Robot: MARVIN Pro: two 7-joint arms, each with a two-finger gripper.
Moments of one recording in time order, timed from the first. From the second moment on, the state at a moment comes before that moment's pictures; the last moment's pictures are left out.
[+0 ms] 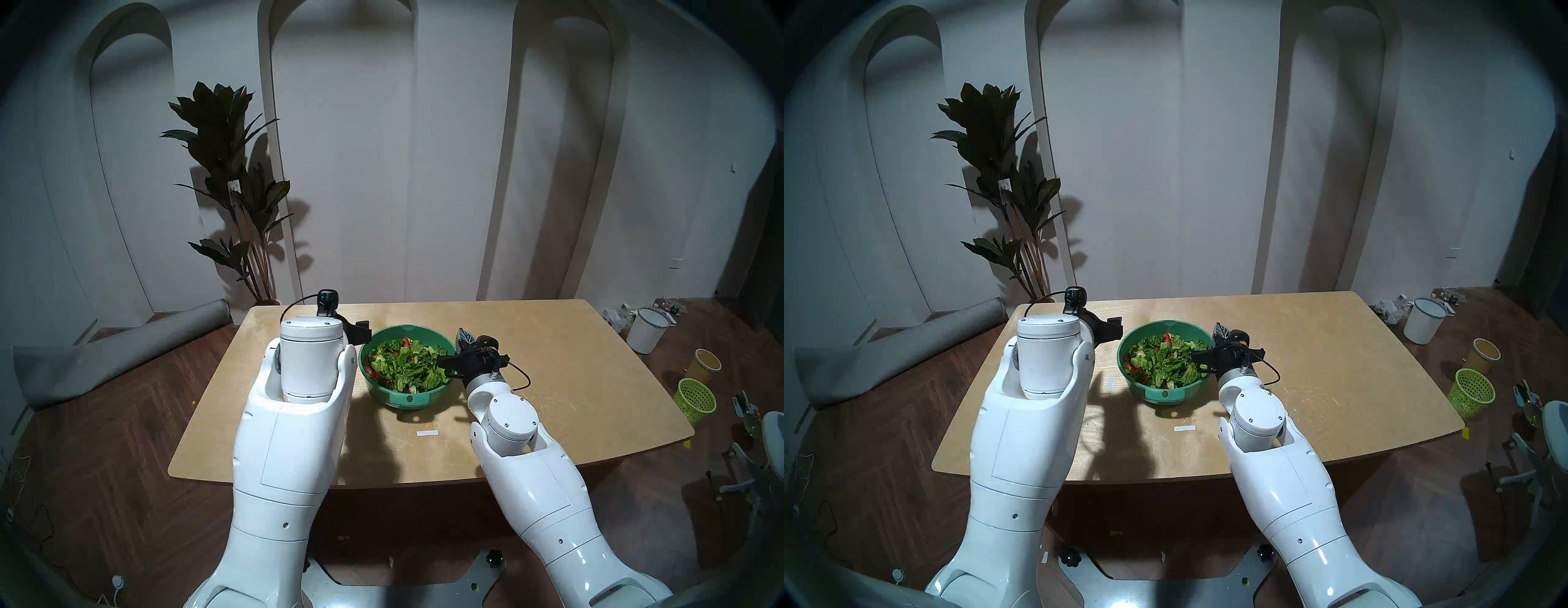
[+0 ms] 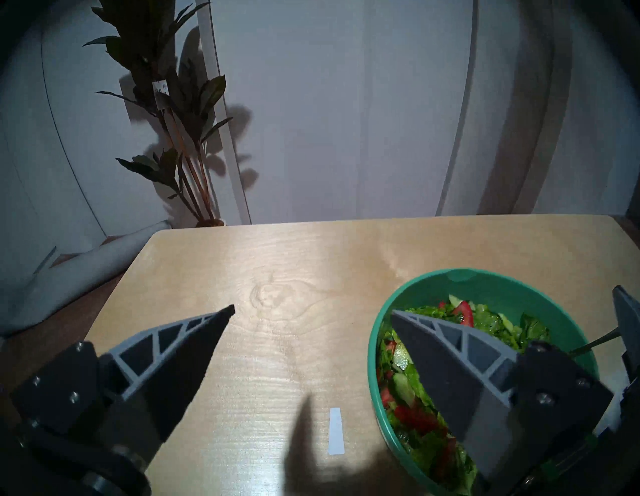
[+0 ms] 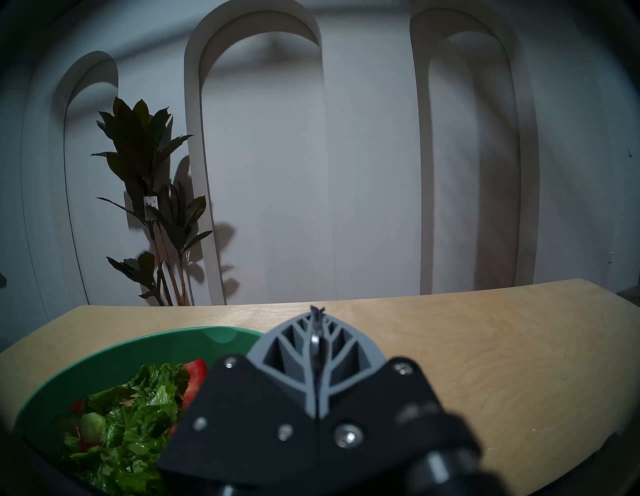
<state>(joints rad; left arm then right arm) 1.36 -1.66 -1.39 -1.79 -0.03 0.96 0.28 -1.47 -1.46 1.33 -1.49 0.20 -0.02 -0.15</state>
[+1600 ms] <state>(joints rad) 1.40 -1.64 -1.33 -1.81 -0.35 0.96 0.60 -1.48 -1.46 1.33 -1.49 0.18 -0.04 -0.17</state>
